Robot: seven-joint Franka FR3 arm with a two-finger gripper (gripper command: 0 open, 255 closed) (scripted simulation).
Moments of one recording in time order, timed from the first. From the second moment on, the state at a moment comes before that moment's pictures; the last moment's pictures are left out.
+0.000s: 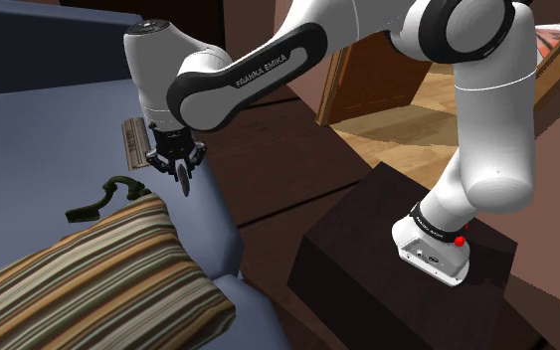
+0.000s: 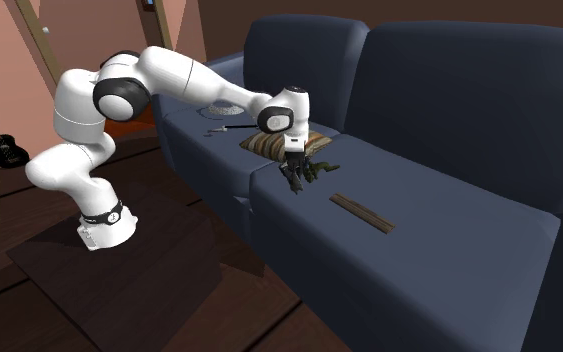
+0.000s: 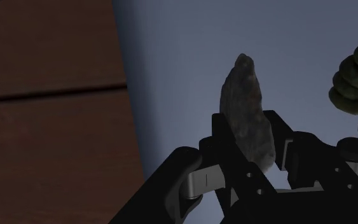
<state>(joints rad) 0.30 0.59 0.48 -1.57 -0.29 2.11 1.22</state>
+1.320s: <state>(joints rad) 0.30 0.52 0.51 -1.48 -0.26 1.95 1.19</state>
